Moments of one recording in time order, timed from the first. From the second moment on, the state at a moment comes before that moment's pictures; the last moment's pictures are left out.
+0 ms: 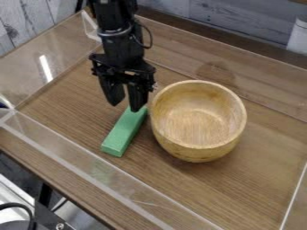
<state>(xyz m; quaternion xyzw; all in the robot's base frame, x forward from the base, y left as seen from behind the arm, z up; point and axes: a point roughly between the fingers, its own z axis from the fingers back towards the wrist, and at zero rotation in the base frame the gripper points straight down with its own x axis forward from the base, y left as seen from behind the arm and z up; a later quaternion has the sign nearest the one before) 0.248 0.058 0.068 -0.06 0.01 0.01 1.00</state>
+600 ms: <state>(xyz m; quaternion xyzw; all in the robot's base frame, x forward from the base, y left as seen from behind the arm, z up) 0.240 0.061 0.039 -0.05 0.04 0.02 1.00</state>
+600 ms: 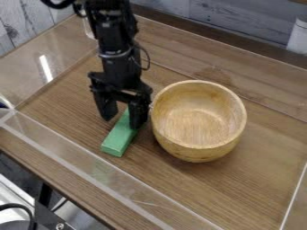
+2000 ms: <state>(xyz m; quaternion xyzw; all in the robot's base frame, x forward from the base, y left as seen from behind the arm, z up) 0.242 0.055 0.044 -0.07 0.05 0.03 1.00</state>
